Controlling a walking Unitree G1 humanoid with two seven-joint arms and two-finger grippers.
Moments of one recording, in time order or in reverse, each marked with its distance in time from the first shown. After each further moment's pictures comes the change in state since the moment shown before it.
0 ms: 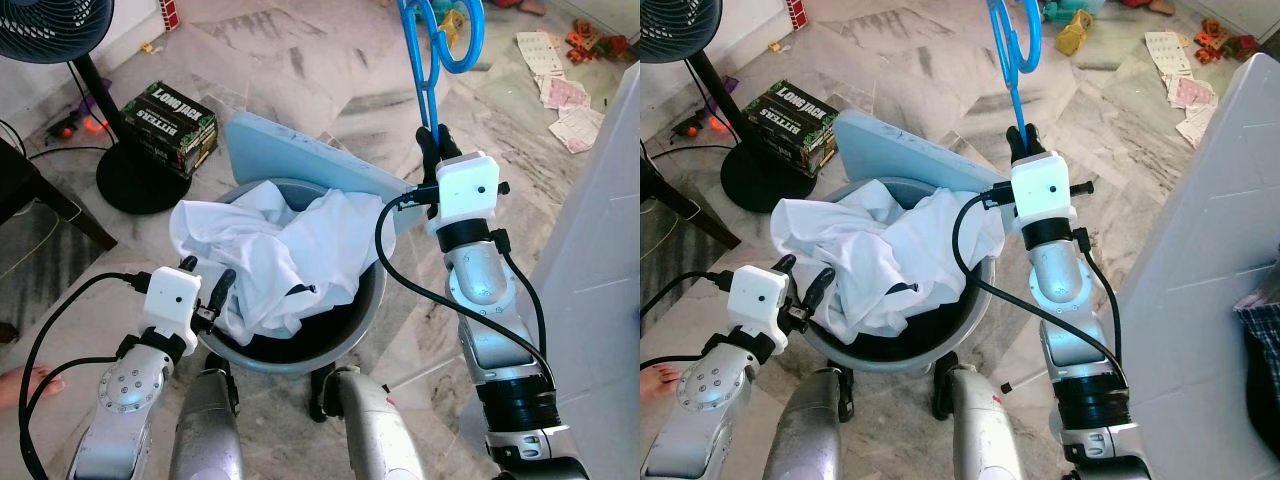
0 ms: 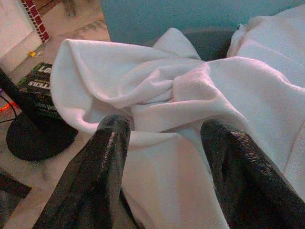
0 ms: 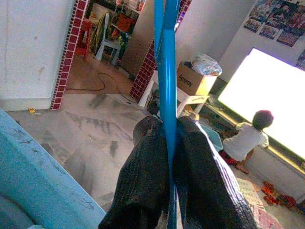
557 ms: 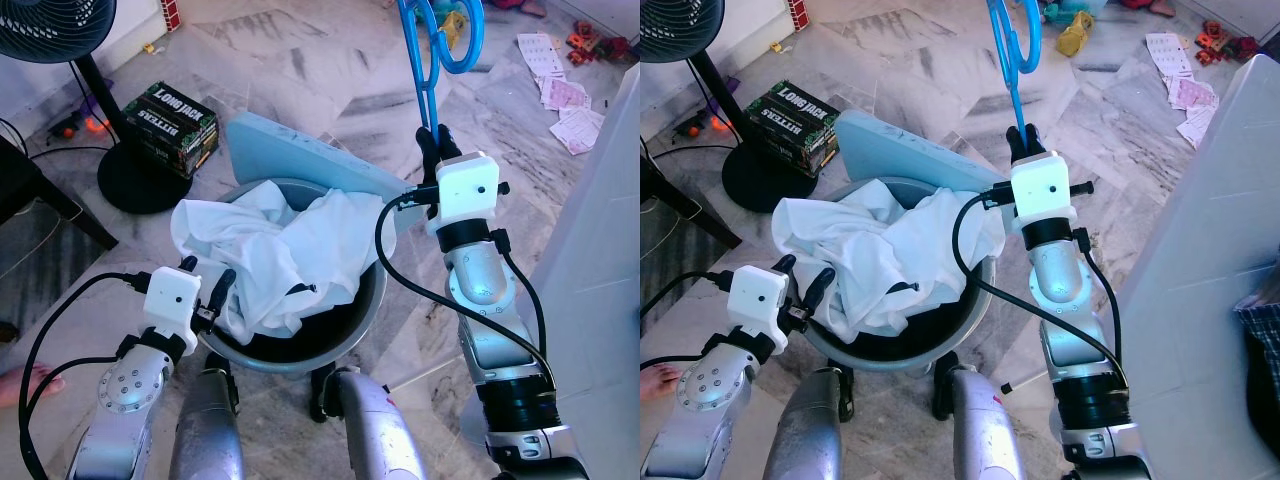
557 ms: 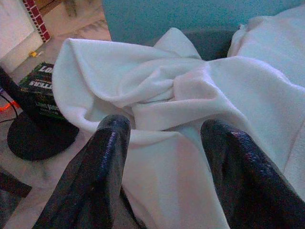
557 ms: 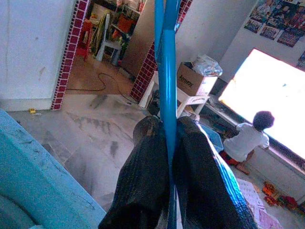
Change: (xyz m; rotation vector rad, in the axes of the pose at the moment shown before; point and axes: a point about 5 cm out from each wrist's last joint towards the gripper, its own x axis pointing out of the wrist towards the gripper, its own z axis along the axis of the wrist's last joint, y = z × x) left arm 0.000 0.000 0.000 0.000 0.000 0.000; right arm 0.000 0.000 0.000 0.000 0.000 0.000
